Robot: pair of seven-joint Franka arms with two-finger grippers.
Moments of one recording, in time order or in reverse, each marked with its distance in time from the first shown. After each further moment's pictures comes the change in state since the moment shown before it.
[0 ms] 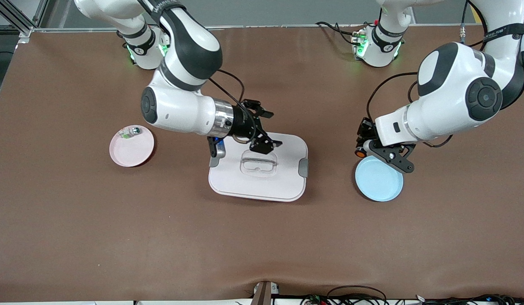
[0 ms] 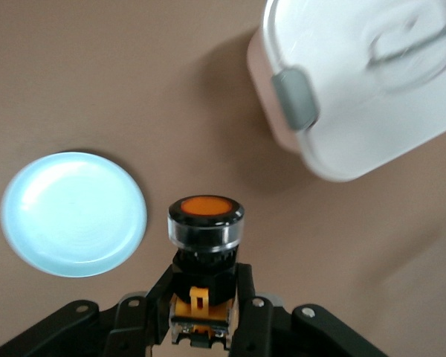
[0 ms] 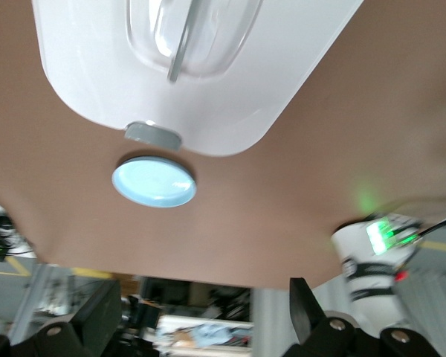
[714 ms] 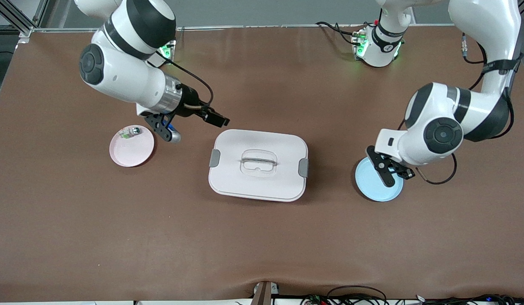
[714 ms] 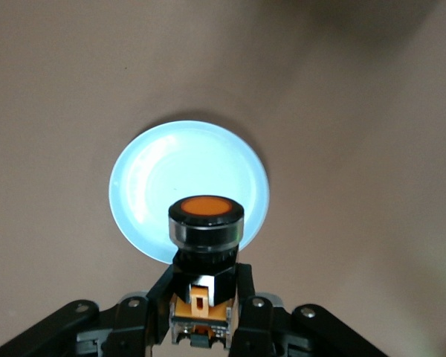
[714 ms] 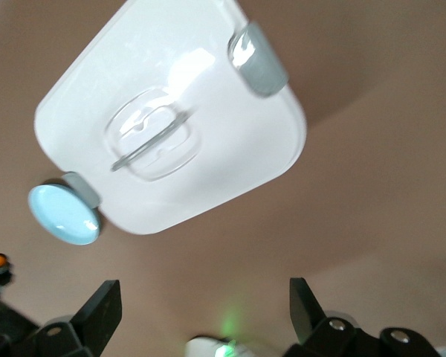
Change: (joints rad) left arm 0.065 0.140 0.004 -0.082 0.338 0.150 0.536; right arm -0.113 -0.334 -0.003 -0.352 -0.320 -0.104 -0.546
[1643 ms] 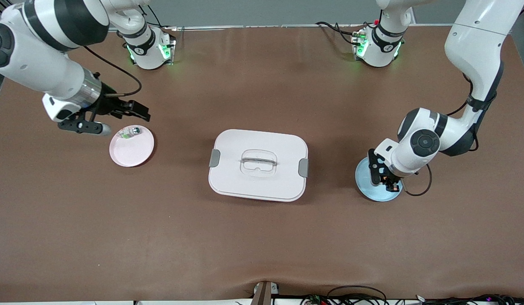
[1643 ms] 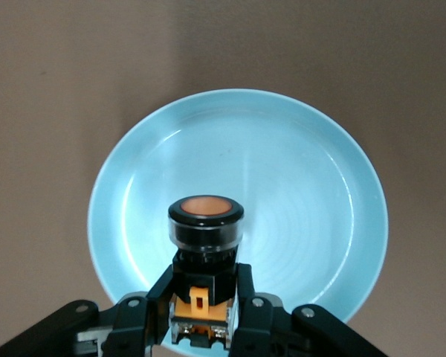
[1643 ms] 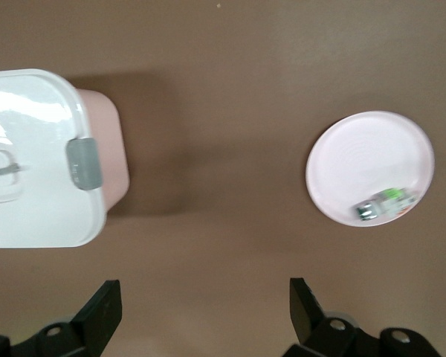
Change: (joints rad) left arm 0.092 0.133 -0.004 -0.268 0.243 0.537 0.265; right arm -0.287 -0.173 -0.004 -0.119 -0.302 -0.172 -0.644
